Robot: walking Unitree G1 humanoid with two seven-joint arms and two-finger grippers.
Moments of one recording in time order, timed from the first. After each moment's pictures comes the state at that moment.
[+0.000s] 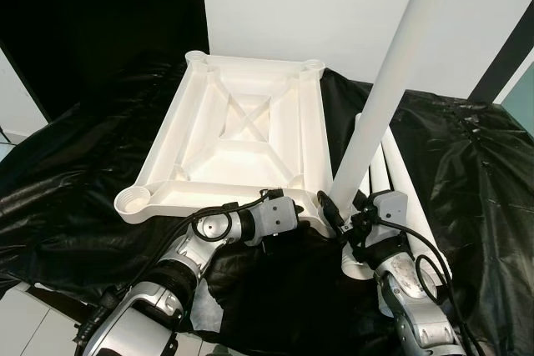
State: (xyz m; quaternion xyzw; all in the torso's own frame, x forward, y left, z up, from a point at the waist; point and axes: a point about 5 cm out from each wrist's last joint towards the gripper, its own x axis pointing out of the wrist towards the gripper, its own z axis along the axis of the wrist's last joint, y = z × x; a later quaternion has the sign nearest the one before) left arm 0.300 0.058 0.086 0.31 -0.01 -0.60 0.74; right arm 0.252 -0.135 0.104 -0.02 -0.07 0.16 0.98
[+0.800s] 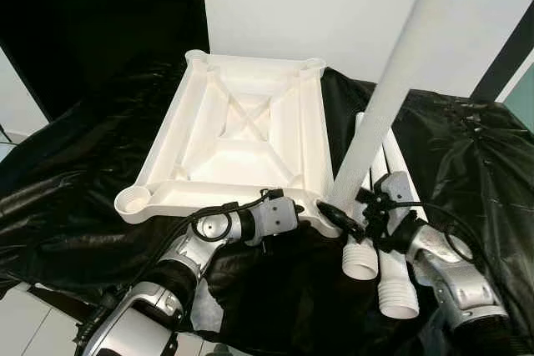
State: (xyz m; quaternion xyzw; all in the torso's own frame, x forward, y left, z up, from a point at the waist) left arm 0.299 0.058 0.085 0.31 -0.01 -0.60 0.74; right arm 0.272 -0.165 0.114 -0.07 0.00 0.39 0.92
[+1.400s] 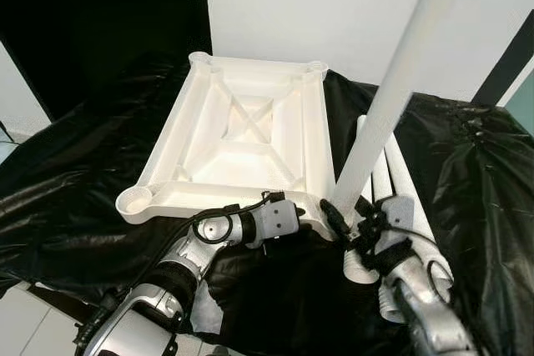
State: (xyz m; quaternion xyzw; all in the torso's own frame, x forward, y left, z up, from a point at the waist) left arm 0.298 0.056 0.085 0.31 -0.01 -0.60 0.73; right arm 0.242 -0.142 0.100 -0.02 -0.06 0.16 0.98
